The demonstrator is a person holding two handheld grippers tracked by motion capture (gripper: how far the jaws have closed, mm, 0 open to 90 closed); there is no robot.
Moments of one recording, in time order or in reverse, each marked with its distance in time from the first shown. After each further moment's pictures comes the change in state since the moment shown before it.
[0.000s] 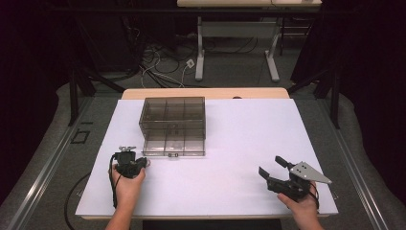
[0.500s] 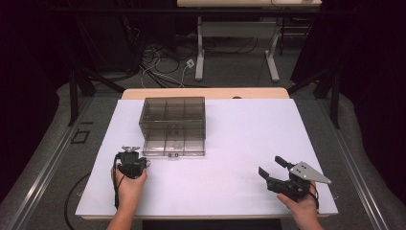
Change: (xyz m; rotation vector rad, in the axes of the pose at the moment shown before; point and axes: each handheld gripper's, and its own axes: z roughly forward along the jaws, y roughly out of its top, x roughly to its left) left arm -0.010 -0.001 0.001 0.002 0.070 0.065; right arm 0.000 0.000 0.000 -0.001 0.000 -0.002
